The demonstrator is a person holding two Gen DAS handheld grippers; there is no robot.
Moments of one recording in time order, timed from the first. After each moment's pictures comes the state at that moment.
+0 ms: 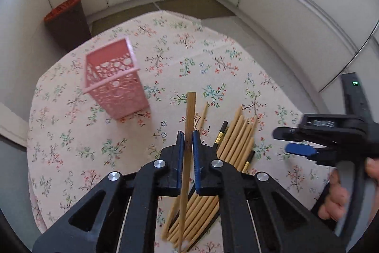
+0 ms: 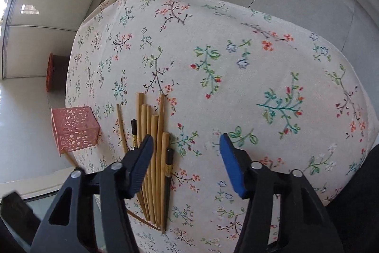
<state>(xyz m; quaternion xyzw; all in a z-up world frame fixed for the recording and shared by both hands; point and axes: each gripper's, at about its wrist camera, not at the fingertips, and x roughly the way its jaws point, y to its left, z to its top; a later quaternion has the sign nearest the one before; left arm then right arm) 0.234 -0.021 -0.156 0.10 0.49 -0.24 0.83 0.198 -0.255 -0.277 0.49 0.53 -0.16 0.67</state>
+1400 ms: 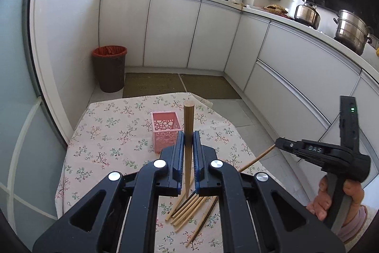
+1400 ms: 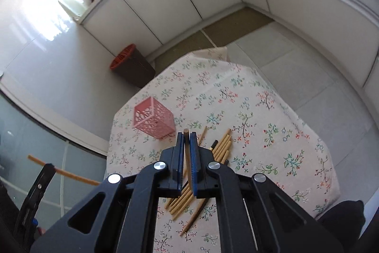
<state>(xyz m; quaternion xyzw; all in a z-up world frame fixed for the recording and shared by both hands) 0.126 0.071 -0.015 -0.03 0.31 -0.19 0.93 0.139 -0.176 -0.065 0.27 0.36 -0.02 0.89</state>
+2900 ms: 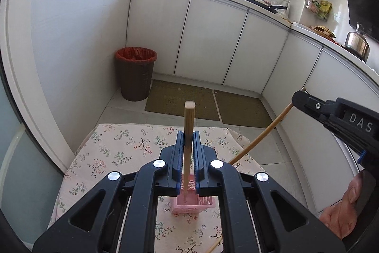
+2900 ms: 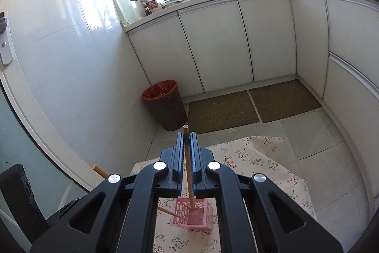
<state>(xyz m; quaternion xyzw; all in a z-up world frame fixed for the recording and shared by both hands) 0.301 0.062 -0.034 -0.08 0.32 -0.08 0.94 0.348 -0.110 -0.003 0.14 0.29 0.05 0.94</state>
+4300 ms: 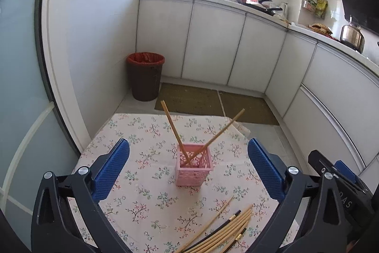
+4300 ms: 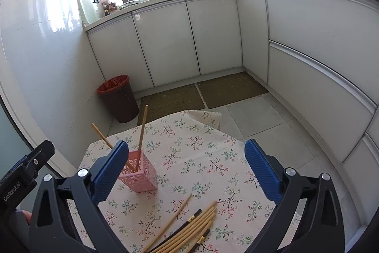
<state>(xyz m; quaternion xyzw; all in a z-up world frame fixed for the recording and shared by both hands) 0.210 0.042 -0.027 -0.06 0.30 -0.06 0.95 0.193 -0.171 -0.056 0.14 0.28 -0.11 0.94</state>
